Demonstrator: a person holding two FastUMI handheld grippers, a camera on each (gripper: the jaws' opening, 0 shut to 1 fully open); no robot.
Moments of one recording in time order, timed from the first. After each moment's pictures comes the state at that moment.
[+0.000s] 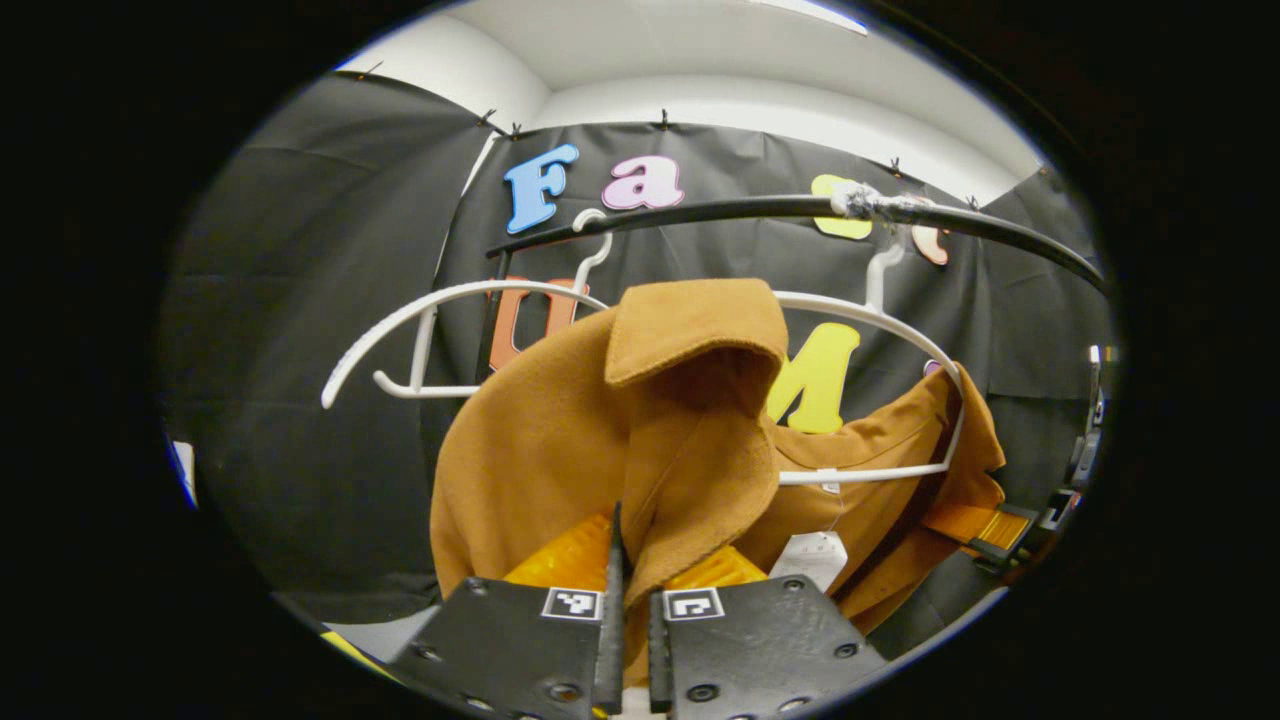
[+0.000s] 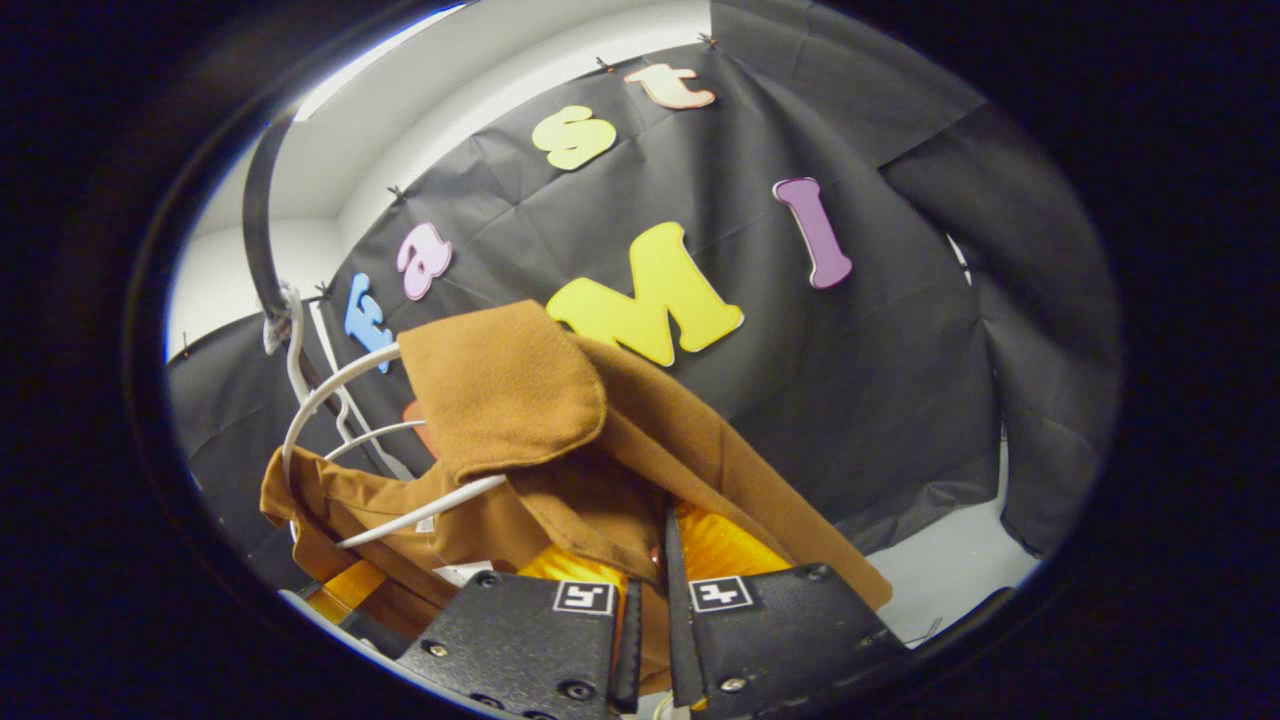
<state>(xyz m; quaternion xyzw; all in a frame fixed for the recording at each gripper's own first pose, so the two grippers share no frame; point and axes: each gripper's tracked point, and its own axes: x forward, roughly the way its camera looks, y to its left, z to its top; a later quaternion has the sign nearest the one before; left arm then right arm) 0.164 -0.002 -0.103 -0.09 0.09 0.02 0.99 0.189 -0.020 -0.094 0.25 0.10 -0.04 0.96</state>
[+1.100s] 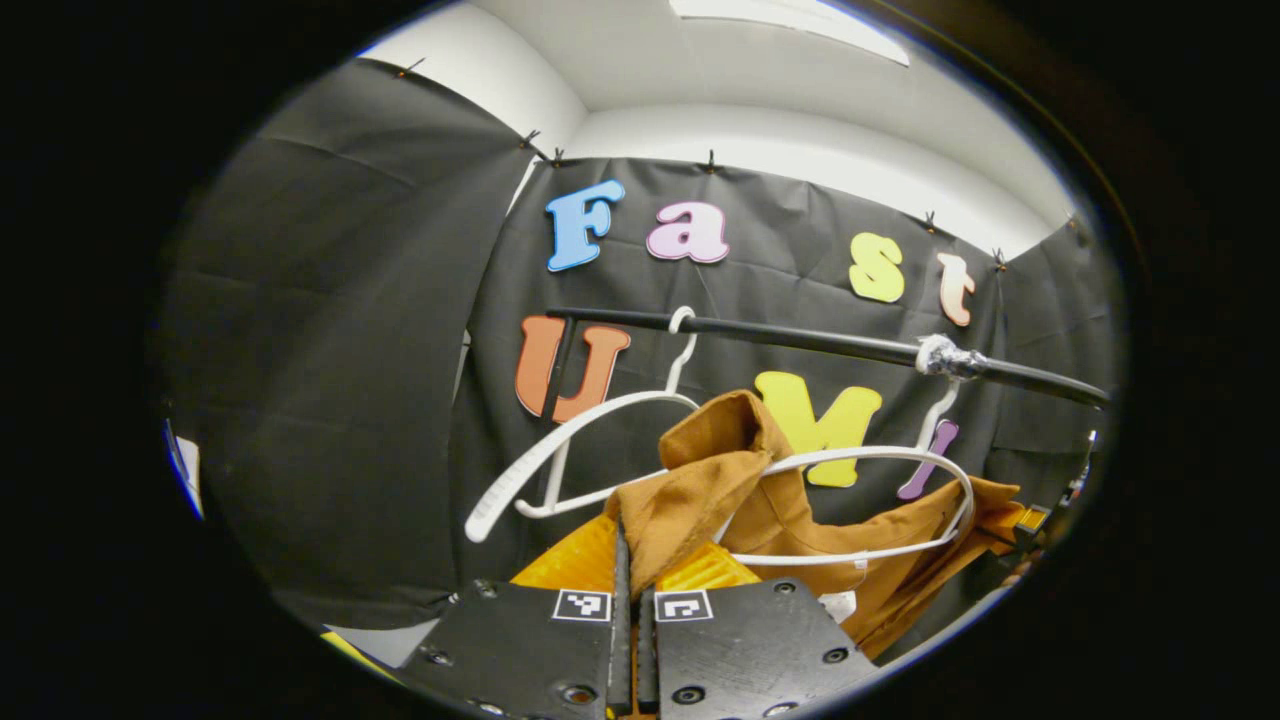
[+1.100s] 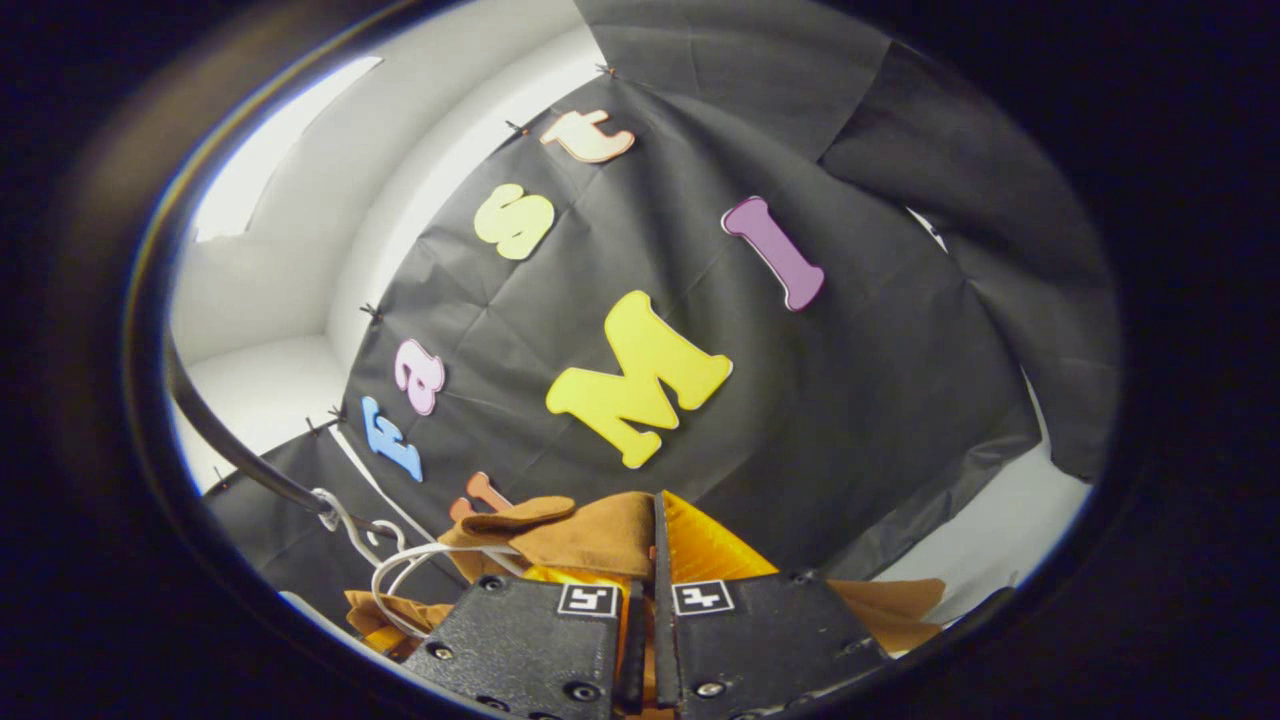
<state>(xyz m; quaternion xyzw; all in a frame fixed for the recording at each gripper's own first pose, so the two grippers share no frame) 0.160 0.087 -0.038 -0.13 0.06 0.04 0.99 0.203 -0.079 -0.030 0.38 0.05 -0.01 0.92</state>
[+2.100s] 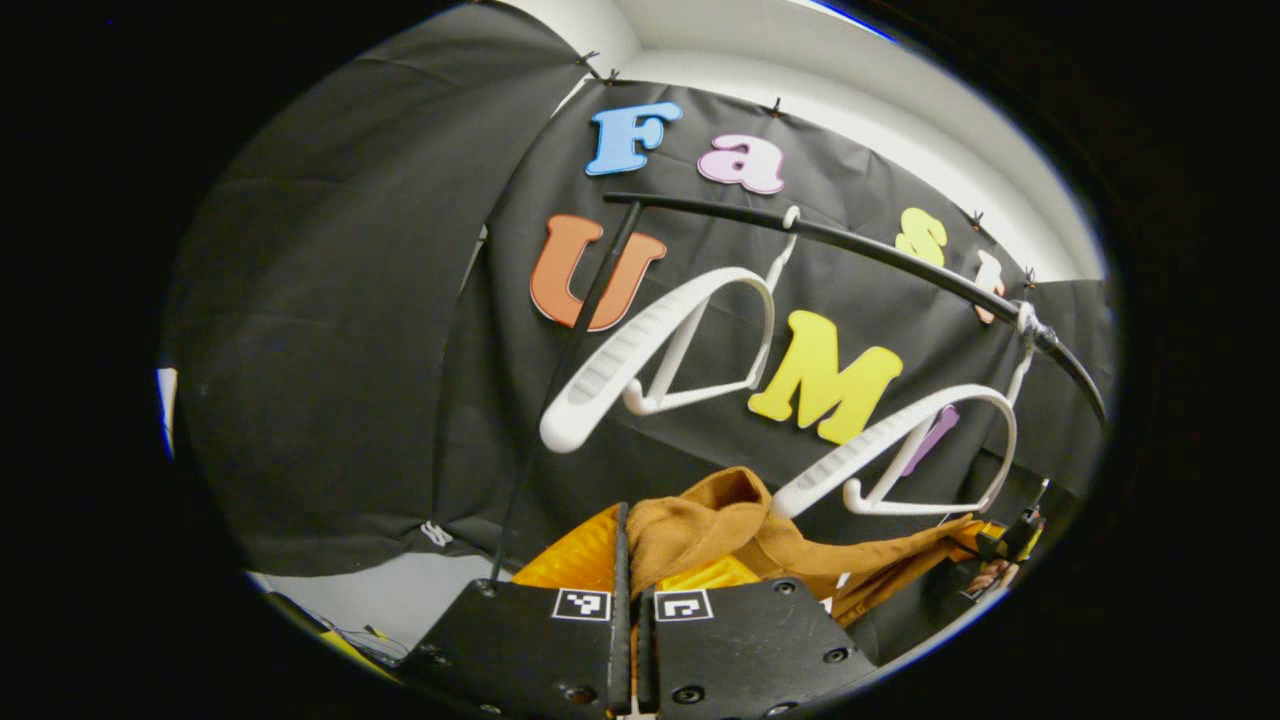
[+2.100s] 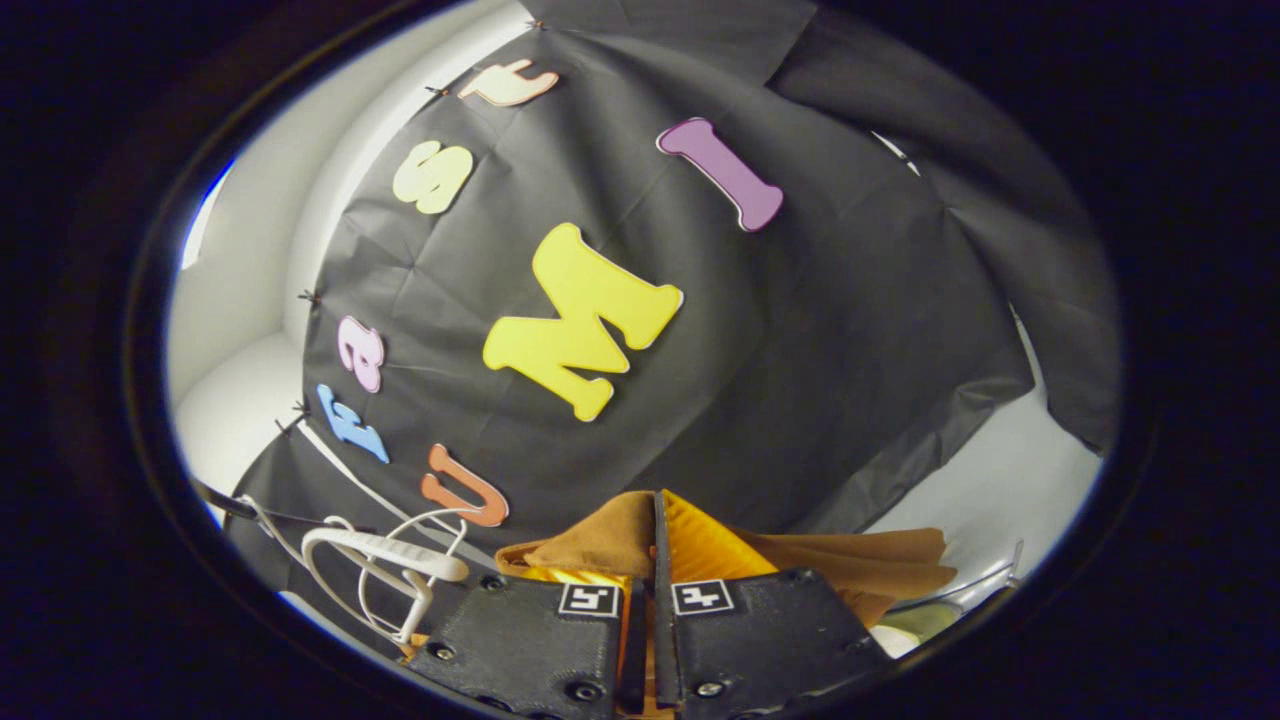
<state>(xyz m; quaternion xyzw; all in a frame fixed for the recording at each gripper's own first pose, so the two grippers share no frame) 0.161 0.116 -0.139 -0.21 0.17 0.01 0.96 0.252 -0.107 -0.117 0.41 0.16 -0.03 0.90</state>
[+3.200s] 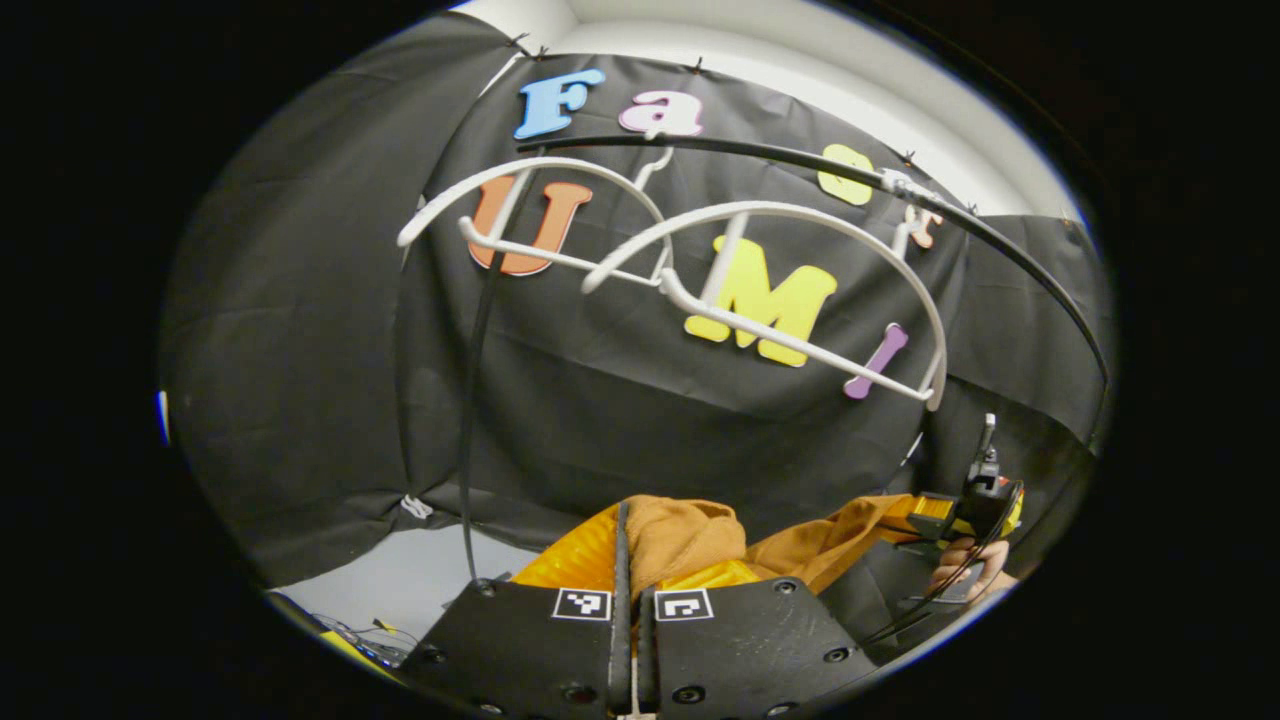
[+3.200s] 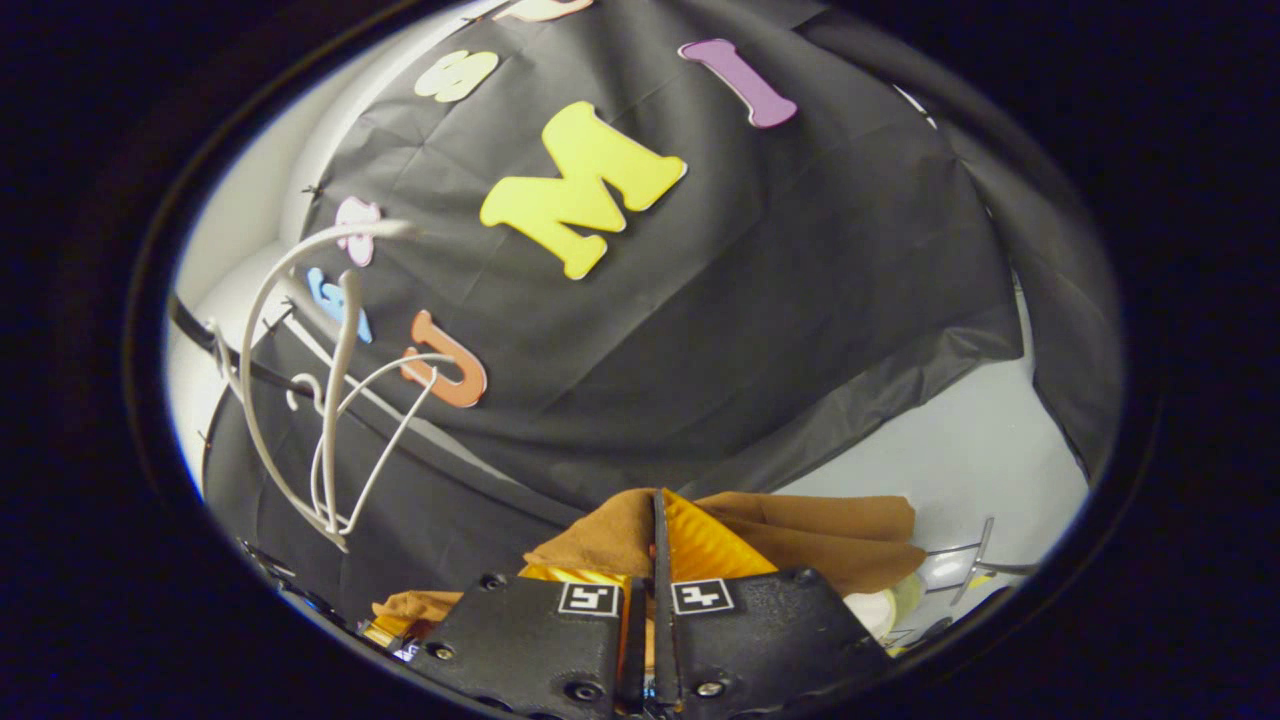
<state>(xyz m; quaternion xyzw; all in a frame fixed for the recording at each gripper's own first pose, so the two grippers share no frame) 0.096 0.021 -0.158 -0.17 0.22 -0.08 0.96 0.173 -0.006 -0.200 0.36 0.30 0.04 0.88</state>
